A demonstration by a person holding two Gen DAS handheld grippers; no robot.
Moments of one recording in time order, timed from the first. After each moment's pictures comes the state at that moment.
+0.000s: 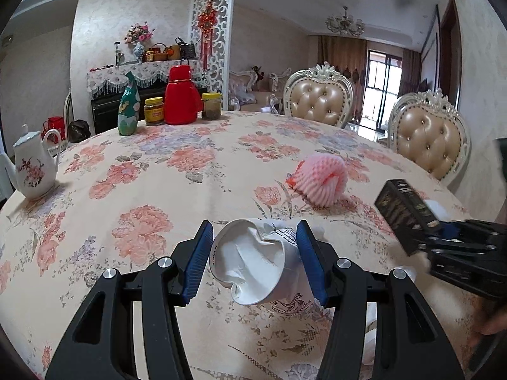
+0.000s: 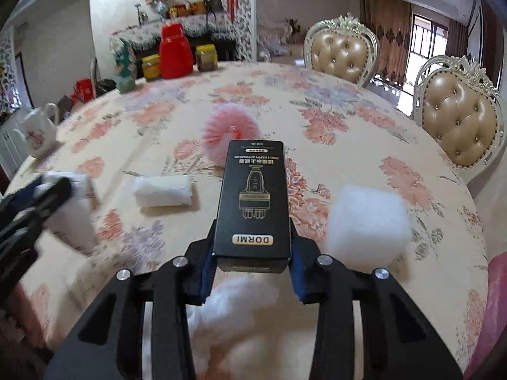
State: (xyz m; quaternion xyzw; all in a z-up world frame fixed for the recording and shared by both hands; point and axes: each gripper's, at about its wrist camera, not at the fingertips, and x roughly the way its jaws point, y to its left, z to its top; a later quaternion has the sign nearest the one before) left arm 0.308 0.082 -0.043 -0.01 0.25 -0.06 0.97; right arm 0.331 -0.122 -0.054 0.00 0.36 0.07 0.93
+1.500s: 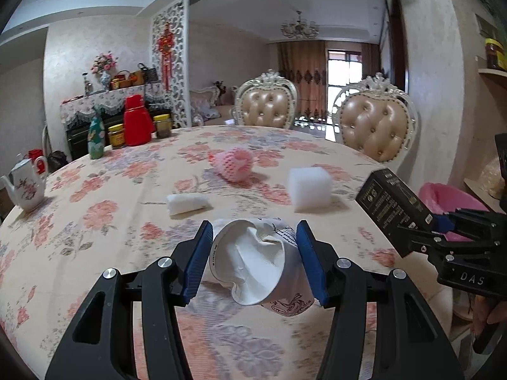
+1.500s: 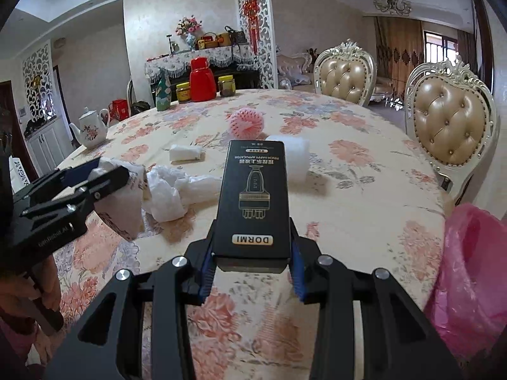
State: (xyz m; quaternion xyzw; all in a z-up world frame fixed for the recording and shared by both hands) left arm 0.162 -0.054 -0.031 0.04 0.22 -0.13 0.97; right arm 0.162 -0.240 -0.046 0.01 0.29 0.13 0.95
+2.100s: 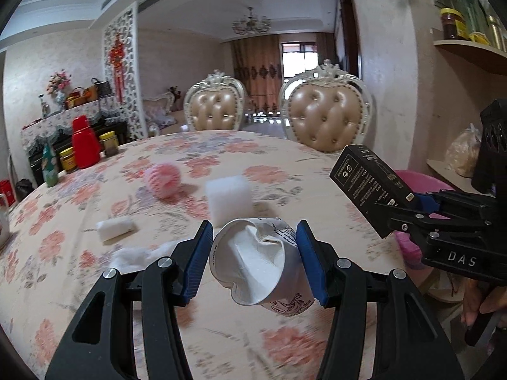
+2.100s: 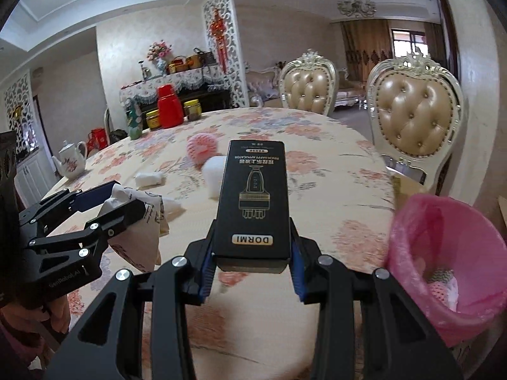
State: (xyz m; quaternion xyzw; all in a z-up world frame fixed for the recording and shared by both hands) left arm 0.166 -0.149 -0.026 0.08 0.22 -0.22 0.95; right arm 0.140 -0.324 -0.041 0.06 0.26 0.06 0.96
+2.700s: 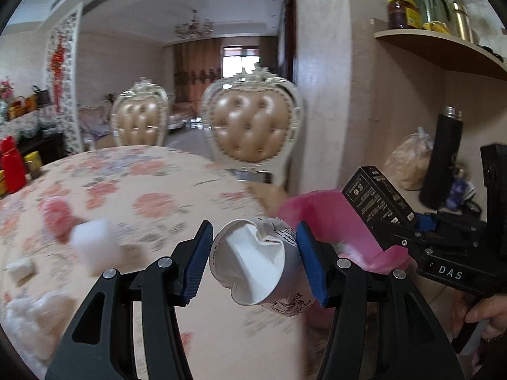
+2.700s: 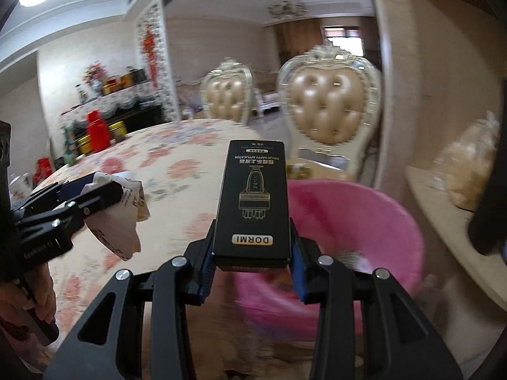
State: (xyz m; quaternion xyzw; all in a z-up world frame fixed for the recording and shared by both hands) left arm 0.183 -0.295 -0.019 0.07 0.21 -0.36 0.90; right arm 0.086 -0.481 -0.050 0.10 0.25 -0.10 0.96
